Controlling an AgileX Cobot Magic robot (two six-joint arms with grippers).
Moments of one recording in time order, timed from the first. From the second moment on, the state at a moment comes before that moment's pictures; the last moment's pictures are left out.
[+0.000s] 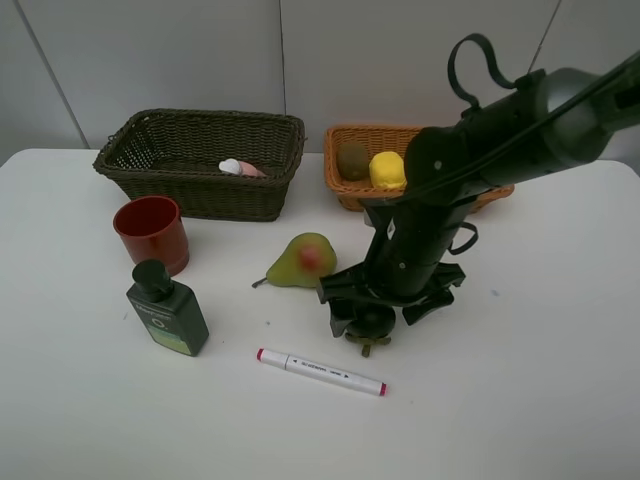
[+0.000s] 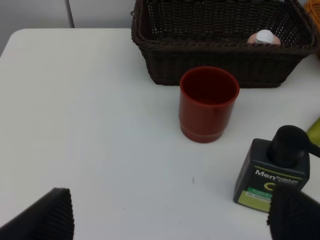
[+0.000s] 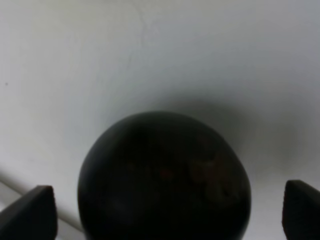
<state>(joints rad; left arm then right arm) -0.04 -0.01 -0.50 -0.01 1.05 -0.07 0.64 1.91 -1.03 0.11 0.67 0.27</state>
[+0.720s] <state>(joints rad) -0.04 -0.01 -0.50 -0.01 1.05 -0.07 0.64 1.91 -1.03 0.13 0.65 0.27</state>
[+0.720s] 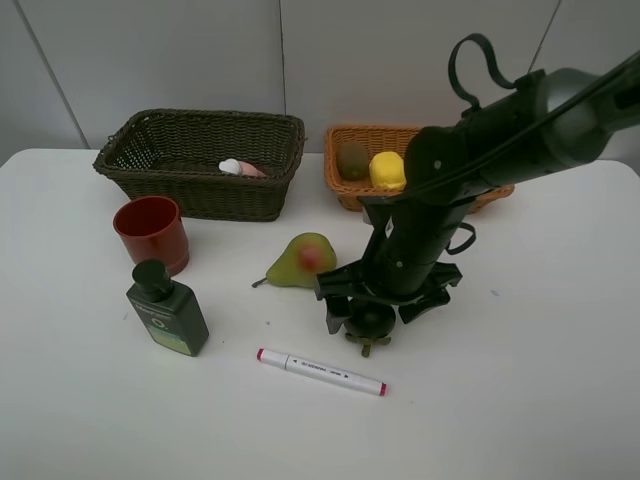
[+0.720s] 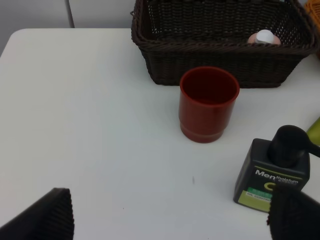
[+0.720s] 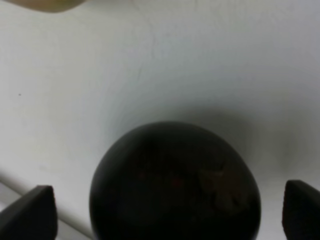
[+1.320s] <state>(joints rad) -0.04 -0.01 -0.50 -0.01 1.05 -0.07 0.64 1.91 -1.03 0.13 0.65 0.27</state>
